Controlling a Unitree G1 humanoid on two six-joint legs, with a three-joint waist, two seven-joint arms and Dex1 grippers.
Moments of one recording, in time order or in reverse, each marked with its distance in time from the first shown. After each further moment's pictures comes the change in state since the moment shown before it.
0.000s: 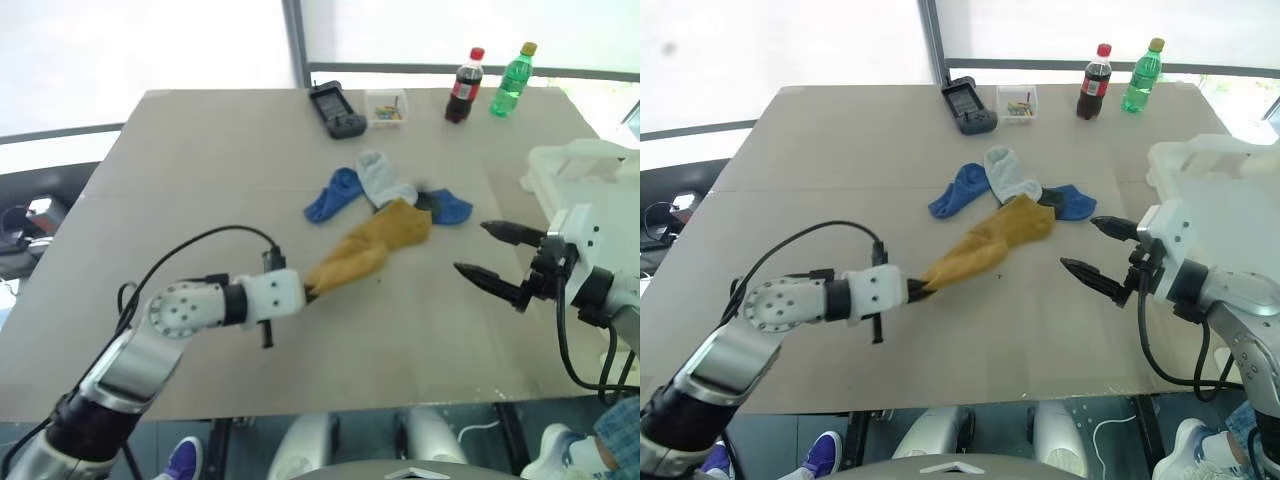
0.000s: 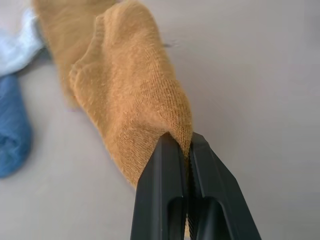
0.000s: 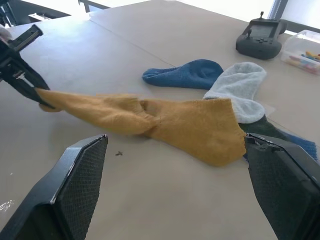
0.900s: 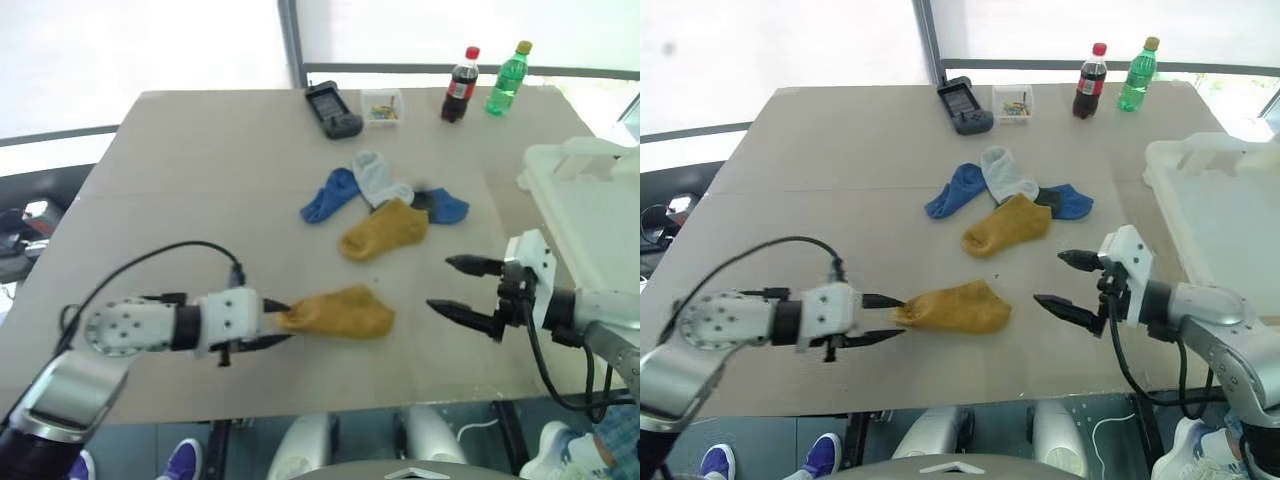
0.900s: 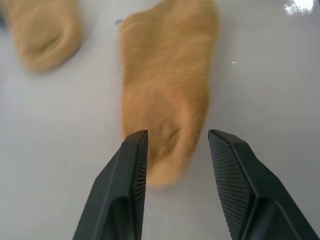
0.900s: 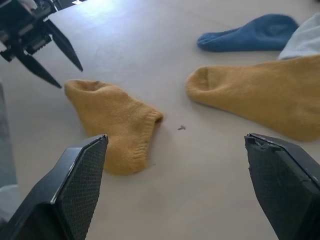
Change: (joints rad) left arm 0.197 0.123 0.311 -0.056 -0.344 0.238 -0.136; right arm -0.006 -0.004 0.152 -0.087 0.071 0.186 -0.016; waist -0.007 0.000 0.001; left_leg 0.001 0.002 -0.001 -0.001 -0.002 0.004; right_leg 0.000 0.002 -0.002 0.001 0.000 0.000
